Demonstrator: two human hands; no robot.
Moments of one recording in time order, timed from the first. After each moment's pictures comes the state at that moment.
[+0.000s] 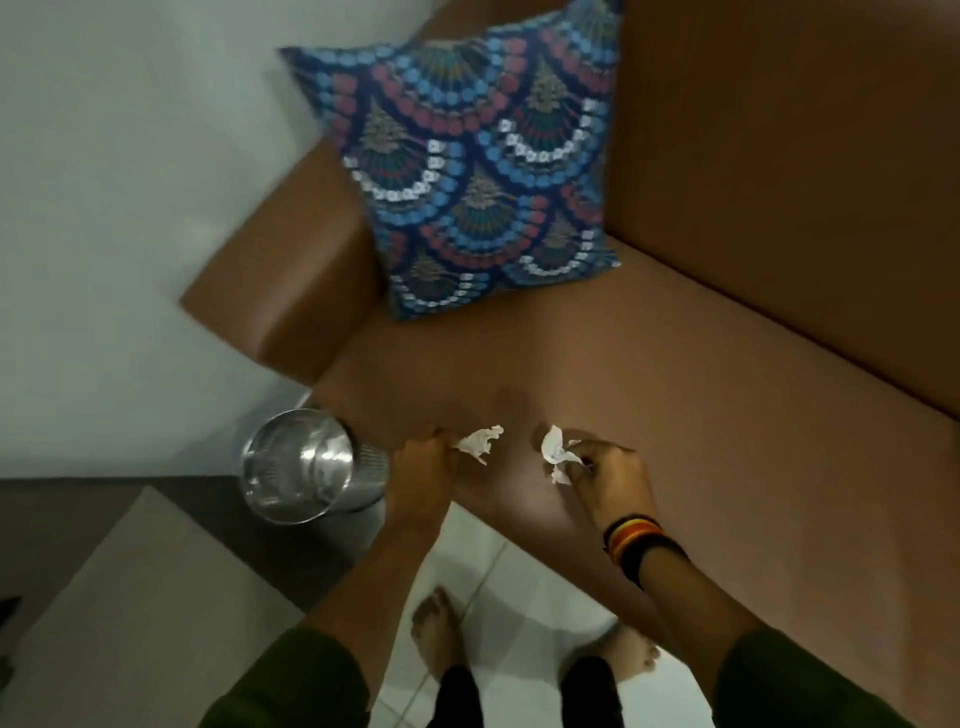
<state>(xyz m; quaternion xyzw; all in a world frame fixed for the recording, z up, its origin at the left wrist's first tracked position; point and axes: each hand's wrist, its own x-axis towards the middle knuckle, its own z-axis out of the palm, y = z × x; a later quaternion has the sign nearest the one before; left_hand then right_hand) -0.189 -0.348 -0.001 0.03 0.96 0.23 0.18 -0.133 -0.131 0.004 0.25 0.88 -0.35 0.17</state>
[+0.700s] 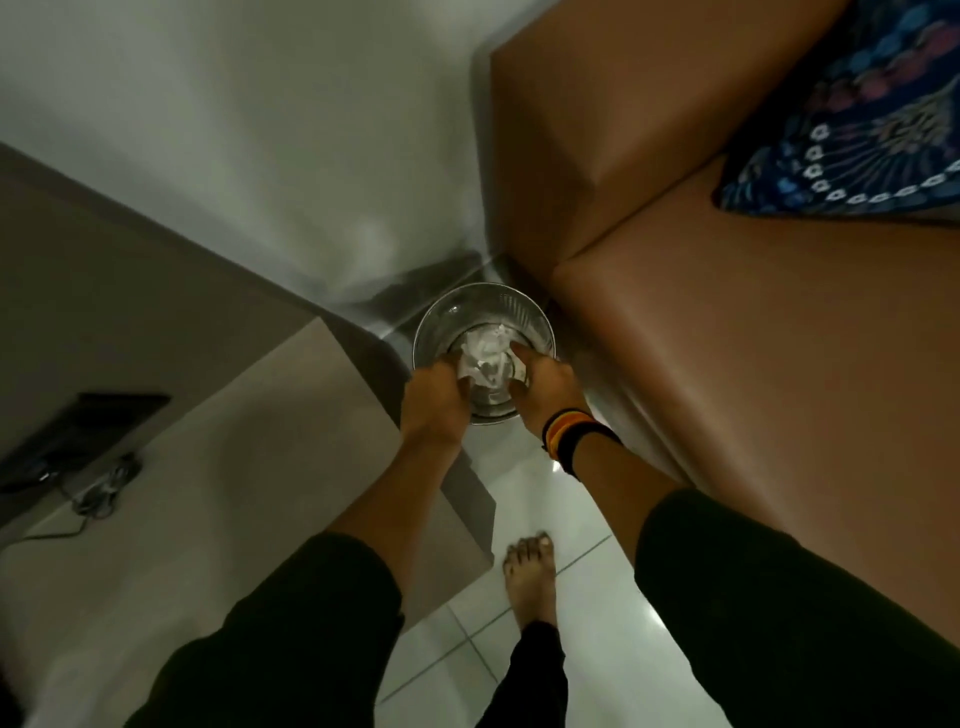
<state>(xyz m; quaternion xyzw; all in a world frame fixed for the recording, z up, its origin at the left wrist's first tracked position) -0.190 -0.623 -0.154 -0.23 0.92 0.24 0.19 -0.224 -0.485 -0.149 0.05 0.88 -0.34 0.34</state>
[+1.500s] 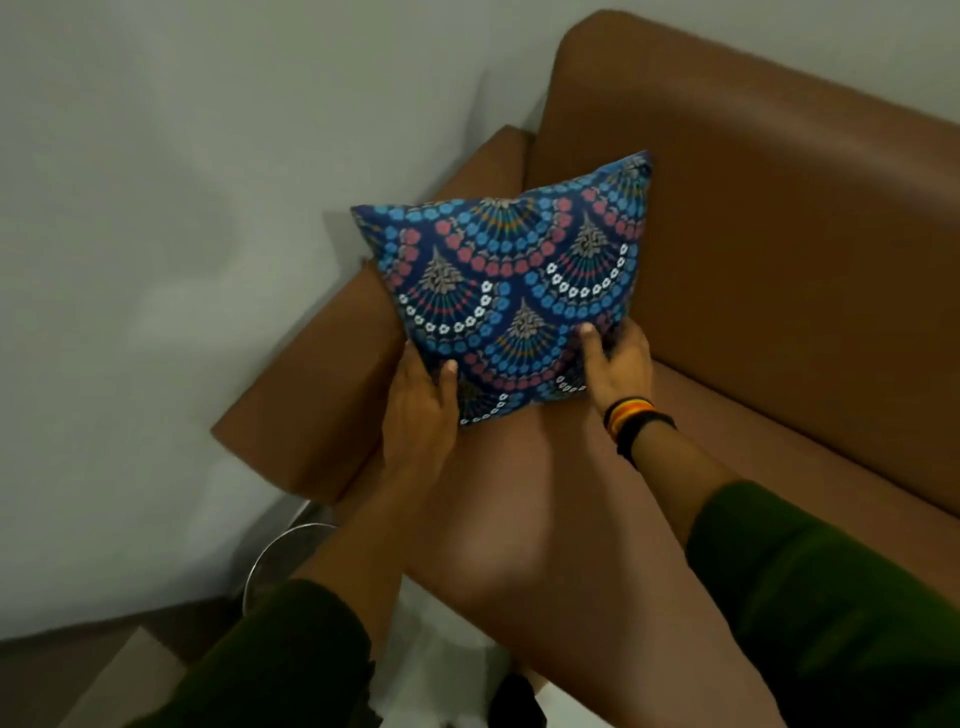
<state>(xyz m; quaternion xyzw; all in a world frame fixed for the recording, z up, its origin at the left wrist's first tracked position) -0.388 -0.351 0.050 -0.01 0.90 0.43 0.04 -0.386 -0.123 0.058 0.32 0.84 -0.44 -0.06</state>
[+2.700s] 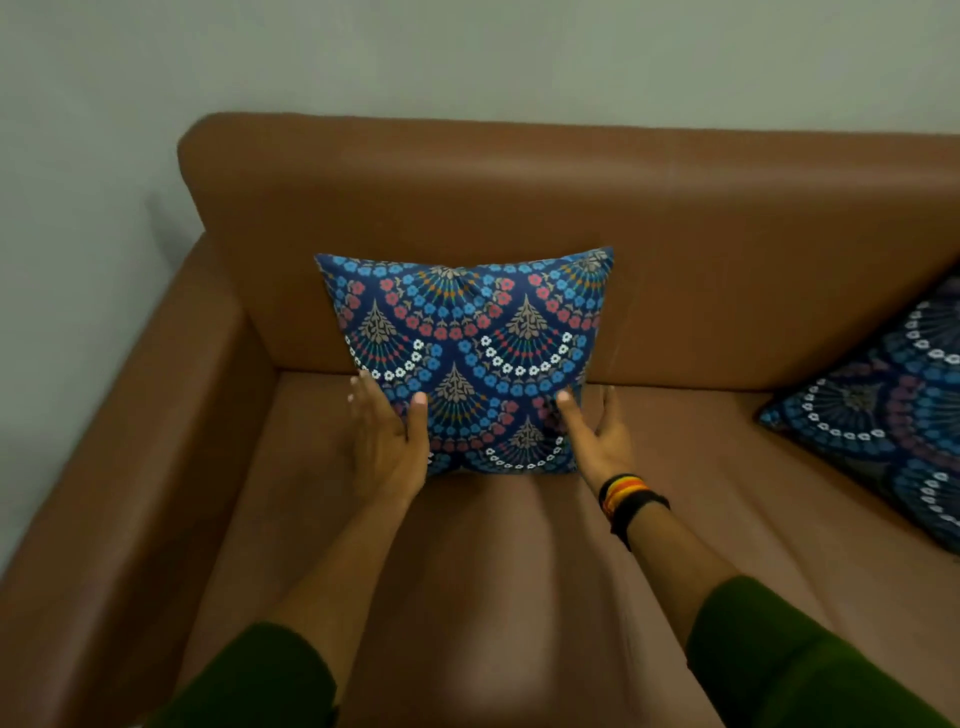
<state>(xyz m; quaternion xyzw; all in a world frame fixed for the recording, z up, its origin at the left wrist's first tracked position) -0.360 -0.136 0.041 0.17 0.89 0.39 0.15 -0.197 0.042 0.055 0.50 0.64 -0.55 -0.17</state>
